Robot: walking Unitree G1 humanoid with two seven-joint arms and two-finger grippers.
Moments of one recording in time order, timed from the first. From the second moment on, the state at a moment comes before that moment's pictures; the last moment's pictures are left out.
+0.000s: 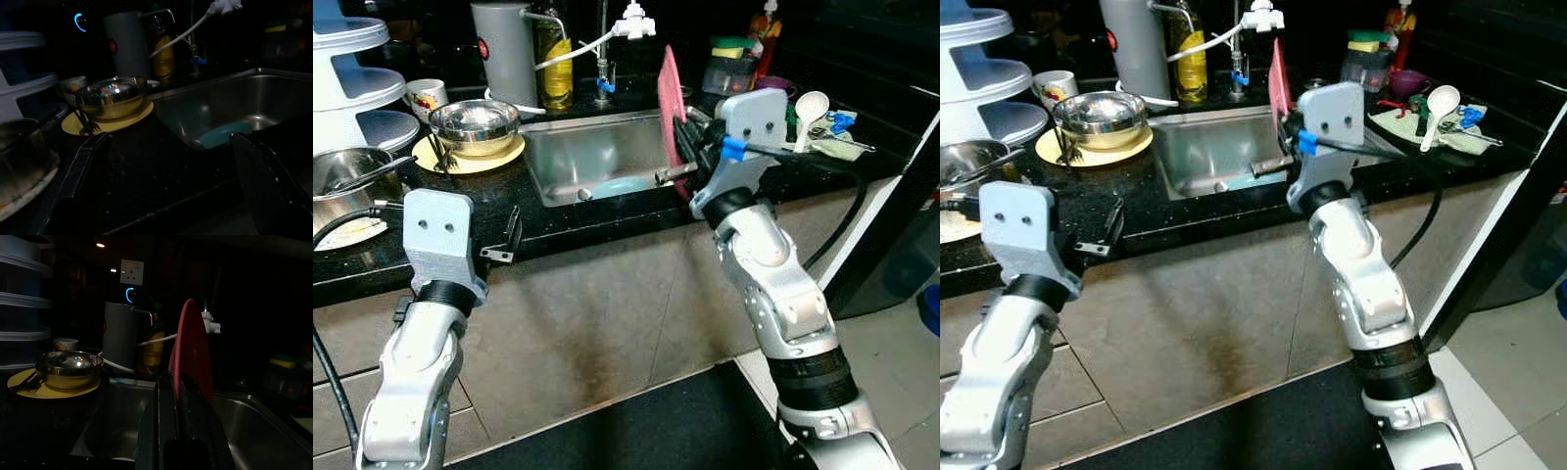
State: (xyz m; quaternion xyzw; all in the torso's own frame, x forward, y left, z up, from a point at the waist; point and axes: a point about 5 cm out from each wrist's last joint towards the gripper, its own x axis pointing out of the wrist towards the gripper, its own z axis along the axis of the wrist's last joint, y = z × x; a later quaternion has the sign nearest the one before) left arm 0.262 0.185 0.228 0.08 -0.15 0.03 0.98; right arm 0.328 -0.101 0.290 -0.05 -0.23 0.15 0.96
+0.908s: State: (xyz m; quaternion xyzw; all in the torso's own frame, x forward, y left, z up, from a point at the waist) left arm 0.265 0.189 0.225 0.09 -0.15 0.03 0.98; right arm 0.332 -0.099 0.277 -0.11 -0.22 0.15 0.96
